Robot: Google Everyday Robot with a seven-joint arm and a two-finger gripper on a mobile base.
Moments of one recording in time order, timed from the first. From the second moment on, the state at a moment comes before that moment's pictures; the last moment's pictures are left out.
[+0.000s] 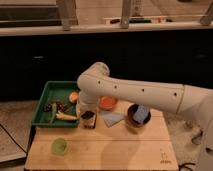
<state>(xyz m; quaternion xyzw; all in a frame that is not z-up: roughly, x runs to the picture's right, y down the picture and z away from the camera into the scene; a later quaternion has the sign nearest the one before) -0.104 0.127 0.685 -0.10 -0.35 -0.73 0.58</state>
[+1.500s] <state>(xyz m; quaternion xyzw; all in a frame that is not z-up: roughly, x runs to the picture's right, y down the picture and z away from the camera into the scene) -0.199 0.200 0.649 -0.10 -0.42 -0.80 0.42</state>
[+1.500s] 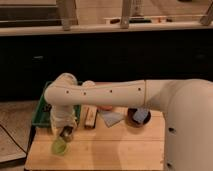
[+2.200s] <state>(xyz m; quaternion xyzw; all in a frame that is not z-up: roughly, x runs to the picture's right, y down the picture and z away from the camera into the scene) -0.223 0.223 0.642 -0.10 -0.44 -0.80 0.39</state>
